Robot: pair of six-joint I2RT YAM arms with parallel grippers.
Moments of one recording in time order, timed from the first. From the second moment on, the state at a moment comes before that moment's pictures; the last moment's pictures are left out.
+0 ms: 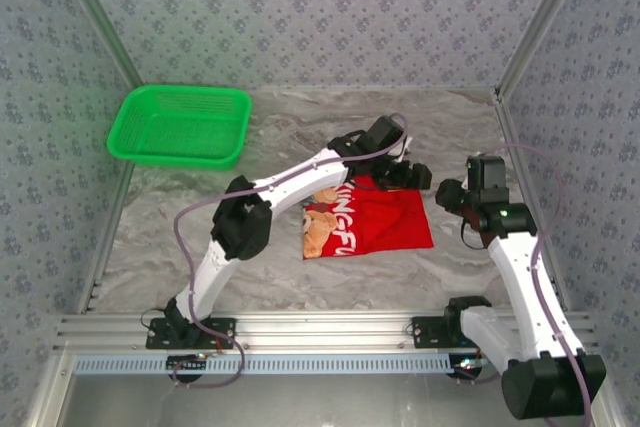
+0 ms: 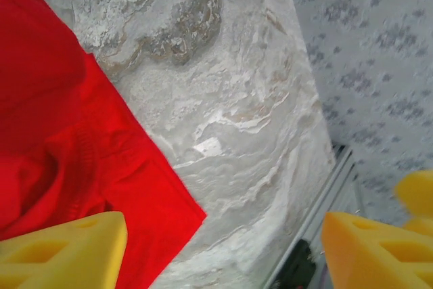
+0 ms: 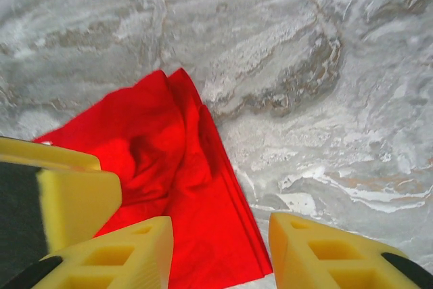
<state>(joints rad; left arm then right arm) -0.94 2.28 2.10 -0.60 0.46 -0.70 0.07 0.88 0.86 -0.80 0.04 0.40</state>
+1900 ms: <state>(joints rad) -0.69 1.78 1.10 -0.34 0.28 -0.60 0.43 1.33 0.78 -0.69 0.18 0.57</state>
